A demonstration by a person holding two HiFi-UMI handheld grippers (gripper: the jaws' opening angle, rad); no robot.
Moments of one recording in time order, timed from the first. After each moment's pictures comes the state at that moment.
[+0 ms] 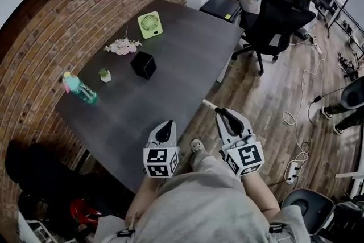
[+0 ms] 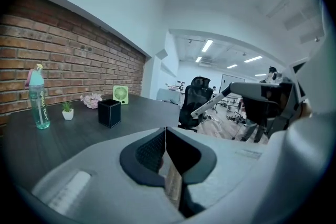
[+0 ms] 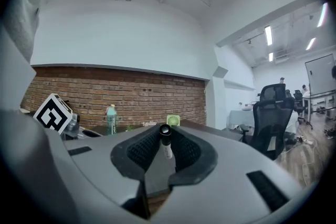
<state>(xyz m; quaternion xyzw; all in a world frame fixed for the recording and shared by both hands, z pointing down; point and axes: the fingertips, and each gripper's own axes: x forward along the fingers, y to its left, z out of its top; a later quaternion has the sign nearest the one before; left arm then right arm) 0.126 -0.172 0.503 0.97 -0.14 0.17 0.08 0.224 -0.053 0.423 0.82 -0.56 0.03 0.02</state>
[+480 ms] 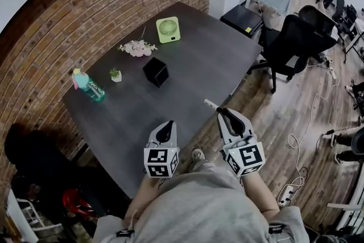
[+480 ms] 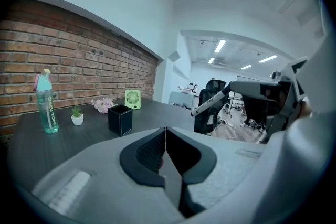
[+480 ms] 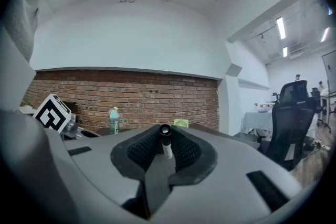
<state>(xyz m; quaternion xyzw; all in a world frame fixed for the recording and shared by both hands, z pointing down) 0.159 -0.222 0.490 0.96 -0.22 0.16 0.09 0.278 -0.118 0.408 0.78 -0.62 0.03 0.02</state>
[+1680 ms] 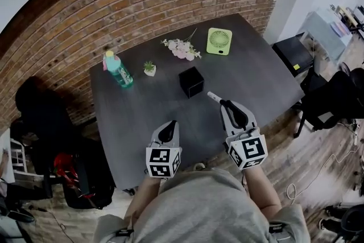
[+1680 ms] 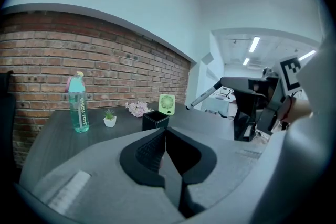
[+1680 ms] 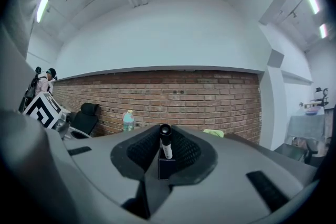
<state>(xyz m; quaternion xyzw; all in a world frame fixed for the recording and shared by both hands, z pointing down) 0.151 -0.321 0.490 0.90 -0.40 0.14 0.11 0.308 -0.292 0.400 0.64 -0.77 -0.01 0.02</state>
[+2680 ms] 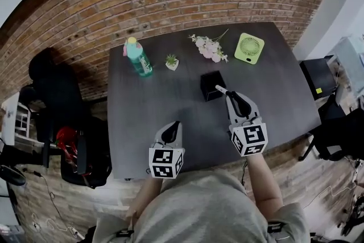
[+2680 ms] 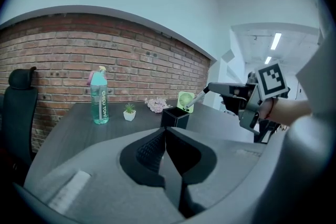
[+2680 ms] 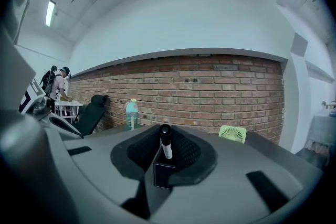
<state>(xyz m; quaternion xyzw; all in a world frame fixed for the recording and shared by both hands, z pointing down) 0.121 -0.350 0.510 0.85 -0.49 0.14 0.14 0.300 -0.401 0.442 0.58 -0.81 0.01 0.06</state>
